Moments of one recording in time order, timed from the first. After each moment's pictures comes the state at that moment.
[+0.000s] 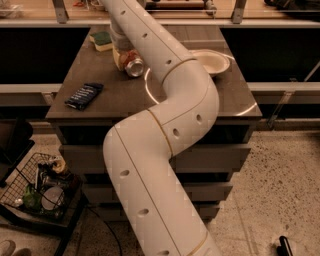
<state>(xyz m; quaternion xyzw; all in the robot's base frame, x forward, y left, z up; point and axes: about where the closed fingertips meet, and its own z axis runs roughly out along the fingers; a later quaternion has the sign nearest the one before) 0.826 0.092 0.839 -0.25 0.95 -0.01 0.17</state>
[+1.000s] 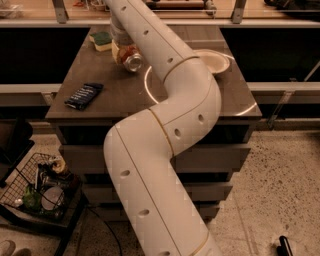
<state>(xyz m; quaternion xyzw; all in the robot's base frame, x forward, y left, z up) 0.836 0.089 0.861 -0.25 0.95 -0.01 0.21</state>
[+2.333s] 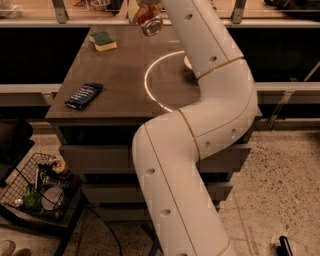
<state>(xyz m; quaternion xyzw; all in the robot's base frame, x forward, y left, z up) 0.830 0.020 0.995 -0.21 0.91 0.01 0.35</state>
